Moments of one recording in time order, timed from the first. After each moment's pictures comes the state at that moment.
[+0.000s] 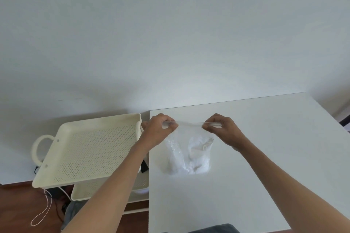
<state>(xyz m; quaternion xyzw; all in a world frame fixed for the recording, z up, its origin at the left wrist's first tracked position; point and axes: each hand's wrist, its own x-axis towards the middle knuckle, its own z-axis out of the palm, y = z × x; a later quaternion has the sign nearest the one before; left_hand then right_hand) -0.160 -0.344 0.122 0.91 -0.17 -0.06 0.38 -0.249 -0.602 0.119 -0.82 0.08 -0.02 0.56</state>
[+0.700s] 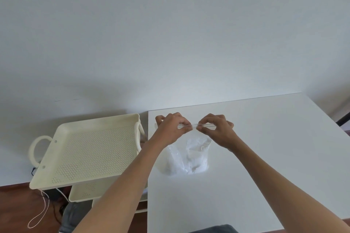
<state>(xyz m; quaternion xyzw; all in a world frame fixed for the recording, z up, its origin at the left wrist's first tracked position) -0.172 -0.387 0.136 0.91 -0.27 -0.06 0.30 -0.248 -0.585 0.121 -0.89 0.07 -0.06 0.44</state>
